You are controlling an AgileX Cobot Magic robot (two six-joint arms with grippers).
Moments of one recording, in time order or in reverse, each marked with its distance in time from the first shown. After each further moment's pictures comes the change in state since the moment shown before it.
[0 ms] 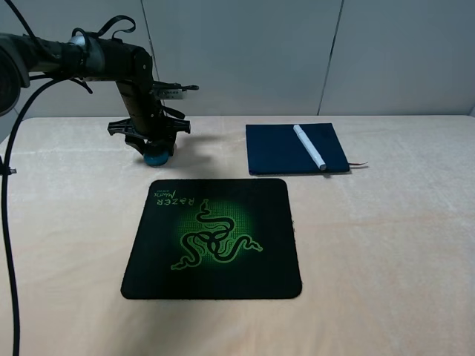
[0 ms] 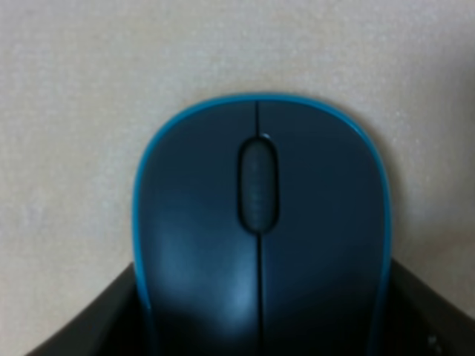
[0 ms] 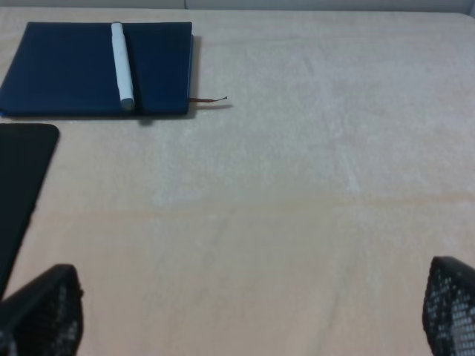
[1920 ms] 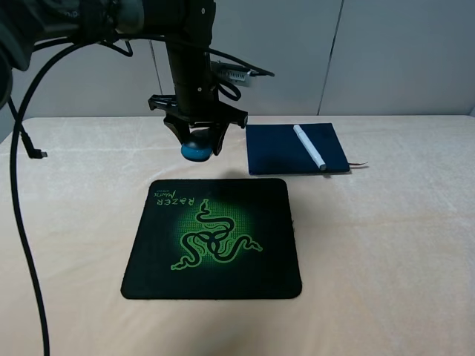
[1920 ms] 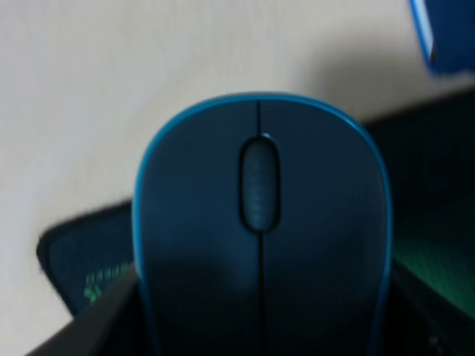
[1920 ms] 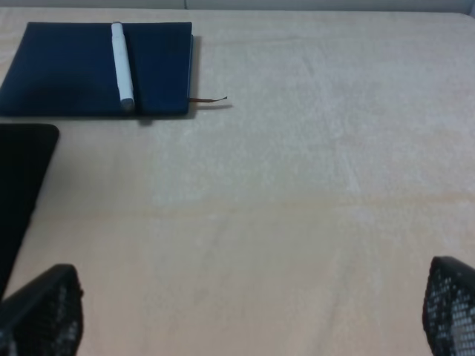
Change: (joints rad) left arm -0.297 -0.156 -0.080 -0.055 0.389 0.129; right arm 0.000 0.000 0.000 0.000 -0.001 0.000
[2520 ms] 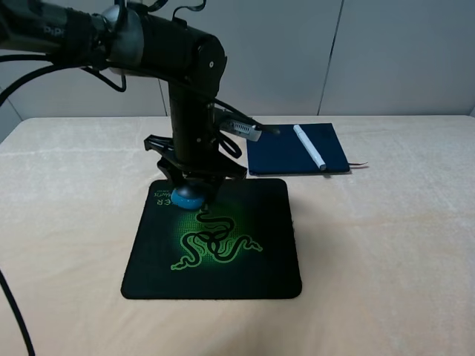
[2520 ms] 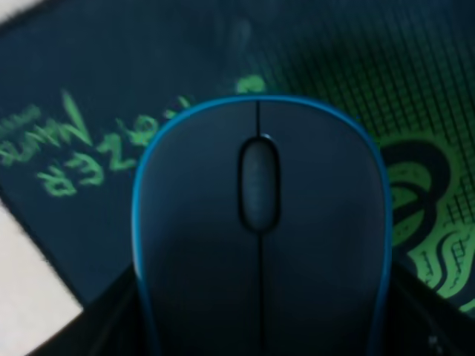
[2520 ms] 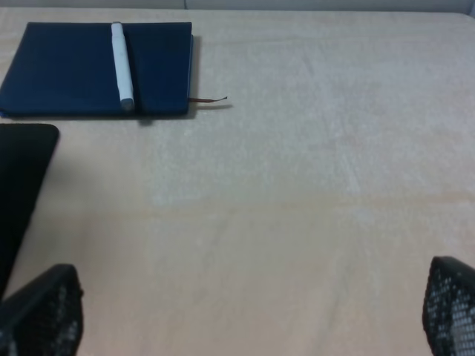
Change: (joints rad) left arm -0.100 -0.134 0.406 0.005 -0.150 -0.034; right arm 0.000 0.000 0.000 0.000 0.000 0.000
